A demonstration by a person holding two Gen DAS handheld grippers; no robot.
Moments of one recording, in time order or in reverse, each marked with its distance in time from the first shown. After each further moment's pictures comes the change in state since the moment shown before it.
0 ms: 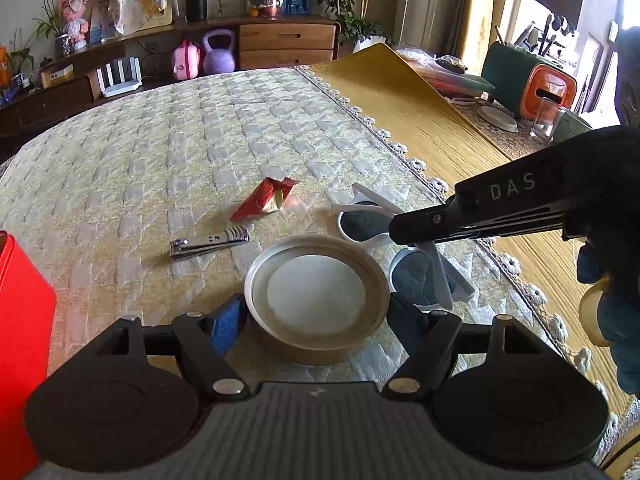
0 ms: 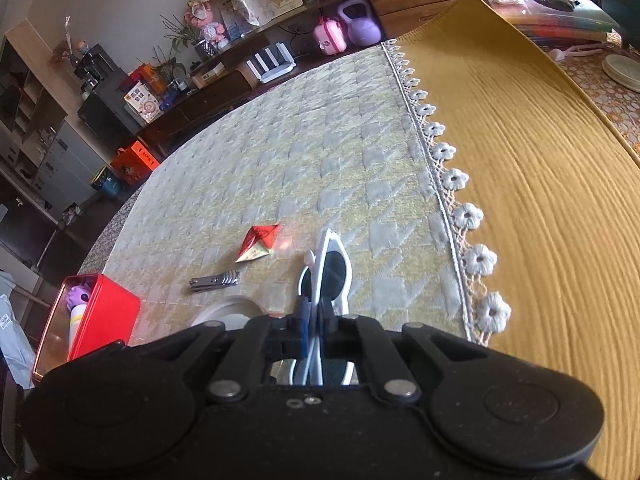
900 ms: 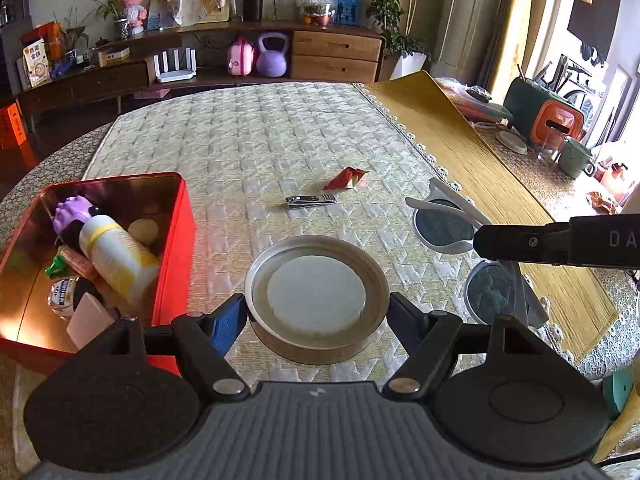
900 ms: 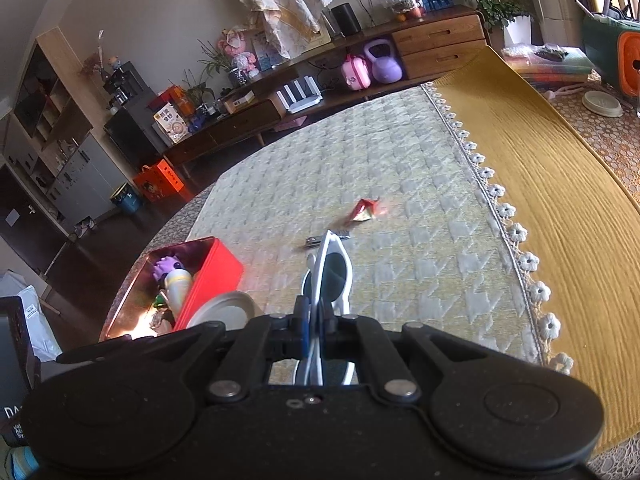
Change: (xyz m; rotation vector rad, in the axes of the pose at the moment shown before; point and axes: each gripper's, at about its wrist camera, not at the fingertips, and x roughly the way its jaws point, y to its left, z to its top) left arm -0.138 0.043 -0.038 -0.111 -0.015 0.080; right arm -0.090 0.109 -0.068 -0.065 -0.114 0.026
